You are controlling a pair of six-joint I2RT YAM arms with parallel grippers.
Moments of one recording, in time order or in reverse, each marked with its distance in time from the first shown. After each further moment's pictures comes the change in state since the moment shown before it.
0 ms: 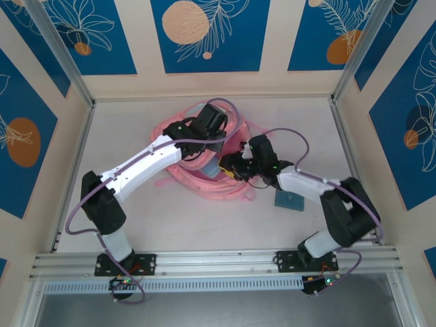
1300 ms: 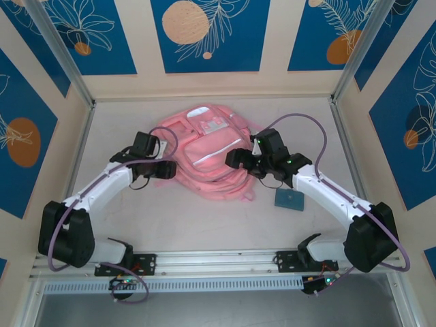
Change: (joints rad) left arm 0.478 -0.371 -0.763 0.197 0.416 0.192; right arm 0.009 -0.162 0.183 -0.474 0.215 -0.309
